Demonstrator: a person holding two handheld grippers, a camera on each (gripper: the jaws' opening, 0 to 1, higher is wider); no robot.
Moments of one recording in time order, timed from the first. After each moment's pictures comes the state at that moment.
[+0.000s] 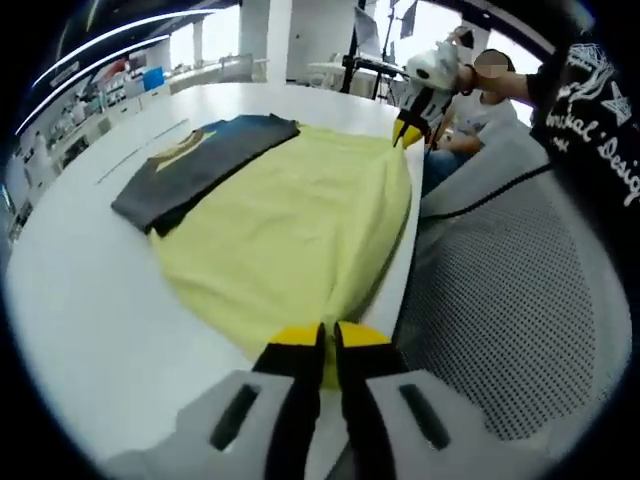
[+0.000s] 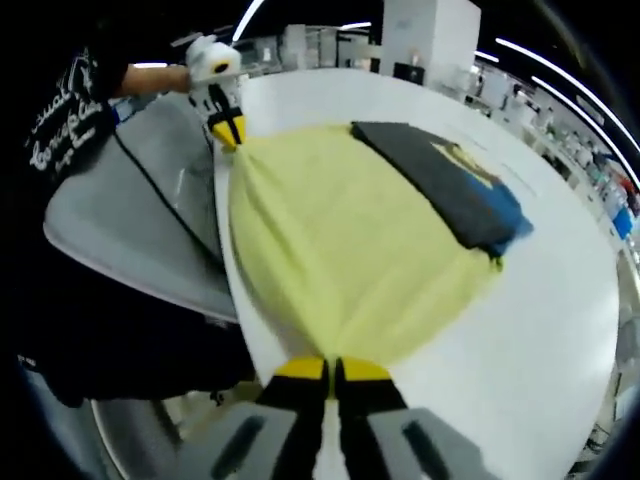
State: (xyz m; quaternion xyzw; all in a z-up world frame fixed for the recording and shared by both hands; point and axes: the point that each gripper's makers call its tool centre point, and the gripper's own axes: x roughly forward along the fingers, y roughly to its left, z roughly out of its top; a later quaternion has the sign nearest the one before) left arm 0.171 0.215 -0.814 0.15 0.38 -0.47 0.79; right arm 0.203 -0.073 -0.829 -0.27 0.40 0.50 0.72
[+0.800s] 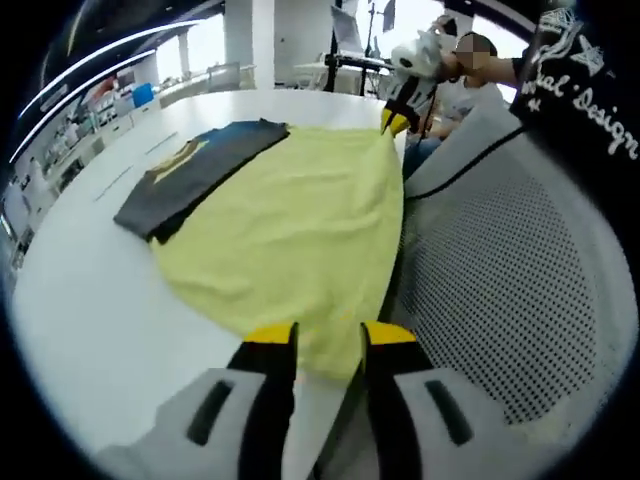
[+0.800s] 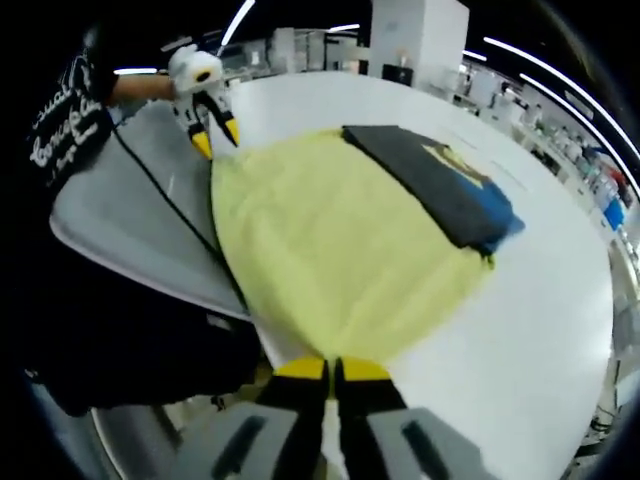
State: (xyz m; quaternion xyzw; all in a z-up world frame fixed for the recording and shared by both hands) left arm 0.149 0.208 -0.823 0.21 0.35 -0.50 0.77; right arm 0.194 -0.081 -0.833 -0.27 0.40 0.48 0.74
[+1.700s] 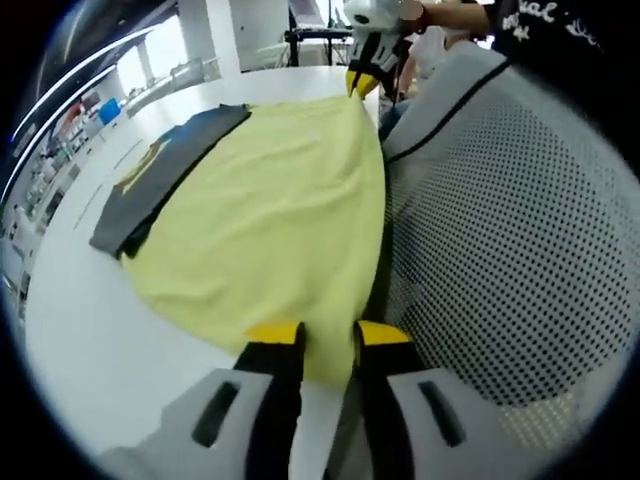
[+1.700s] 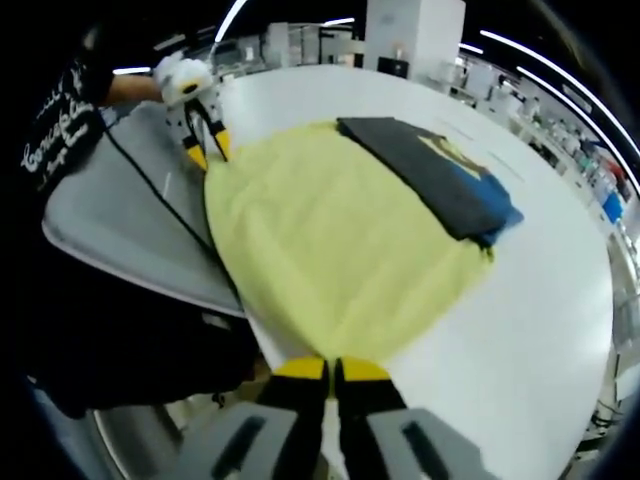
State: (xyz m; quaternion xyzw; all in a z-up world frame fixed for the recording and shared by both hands) left arm 0.145 0.208 -0.845 0.27 0.36 -0.51 0.73; right arm 0.195 -0.082 -0.834 -0.27 0.41 0.47 0.73
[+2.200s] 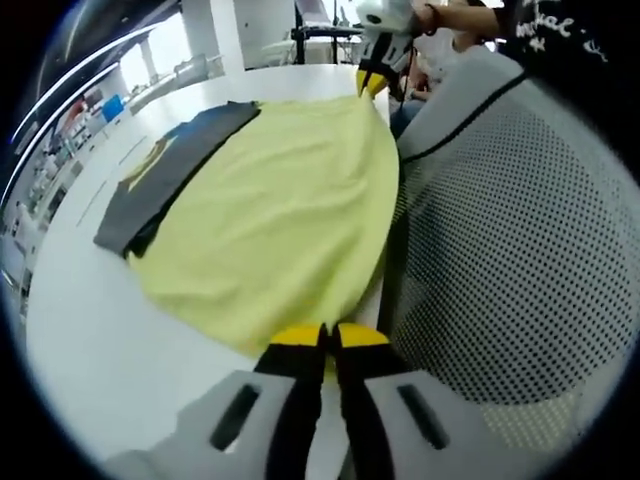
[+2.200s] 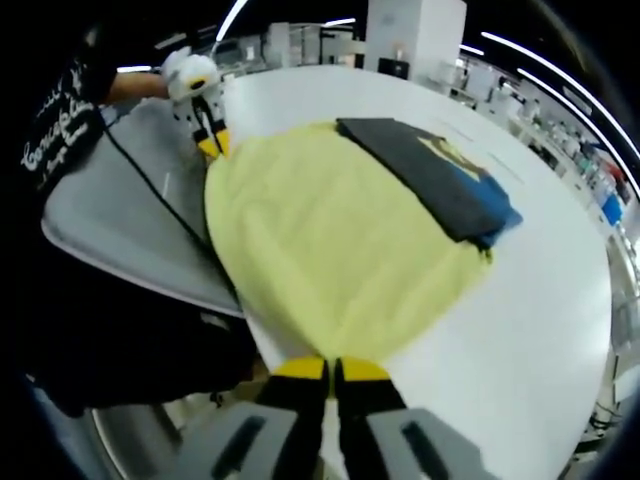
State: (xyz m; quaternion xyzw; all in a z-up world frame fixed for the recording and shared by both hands) left arm 0.155 0.212 -0.844 0.27 0.37 -0.50 0.73; right arm 0.198 -0.083 -0.834 -0.27 0.41 0.47 0.74
